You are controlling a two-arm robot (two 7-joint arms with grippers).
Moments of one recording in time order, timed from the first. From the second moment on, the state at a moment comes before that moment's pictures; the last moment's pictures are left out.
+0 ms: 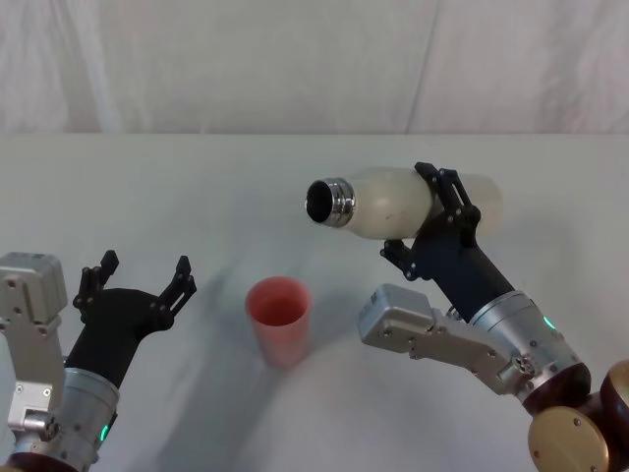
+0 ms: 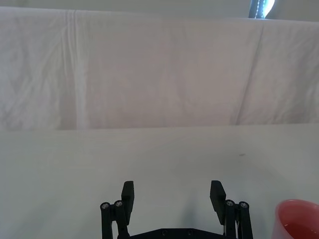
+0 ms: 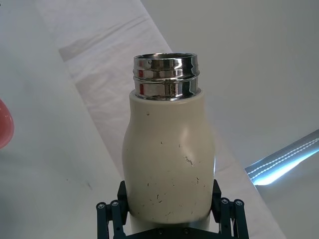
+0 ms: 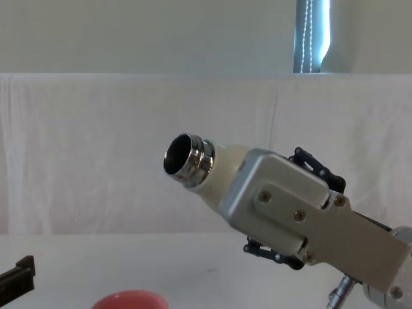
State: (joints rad) left arm 0.27 0.24 0.04 -1.85 -0.25 -0.02 -0.02; right arm 0.12 0.26 -0.51 -1.67 -0.79 -0.05 -0.07
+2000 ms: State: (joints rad) left arm 0.27 0.24 0.04 -1.85 -0.25 -0.02 -0.02; right arm 0.03 0.14 -0.33 -1.79 -0.16 -0.01 0.20
